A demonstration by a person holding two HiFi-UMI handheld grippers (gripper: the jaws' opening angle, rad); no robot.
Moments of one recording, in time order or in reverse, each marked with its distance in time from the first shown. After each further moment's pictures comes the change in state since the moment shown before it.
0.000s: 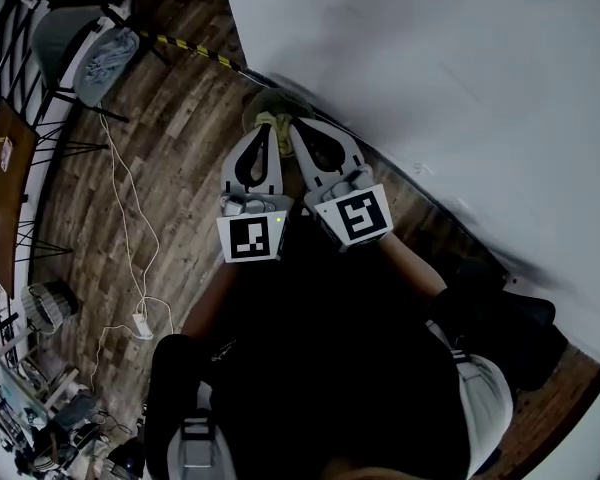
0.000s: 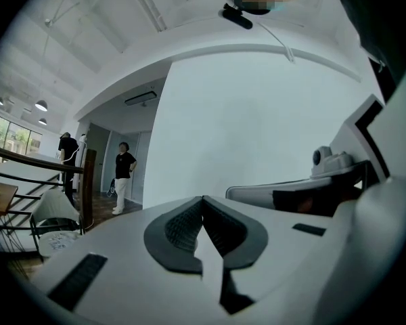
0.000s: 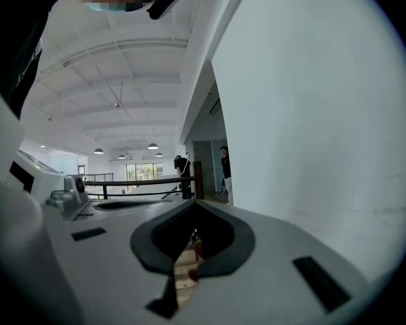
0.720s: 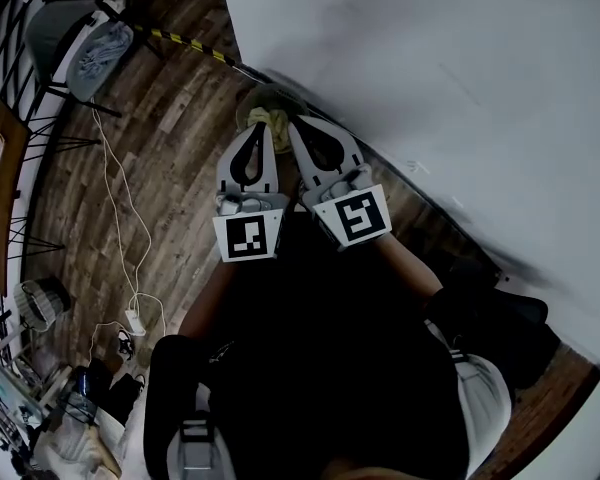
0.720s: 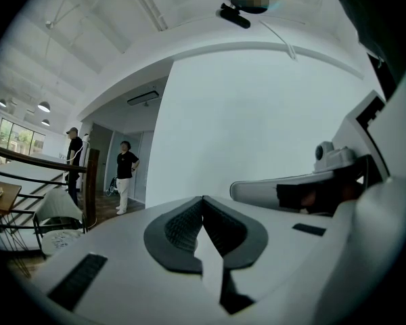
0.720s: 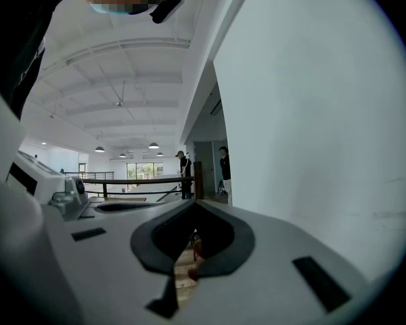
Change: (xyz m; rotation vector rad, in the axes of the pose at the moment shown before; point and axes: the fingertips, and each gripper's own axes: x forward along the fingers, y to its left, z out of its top) left arm 0.003 0.005 -0.006 0.003 0.007 0.025; right arm 0.002 -0.004 0.000 -0.018 -0.002 0.001
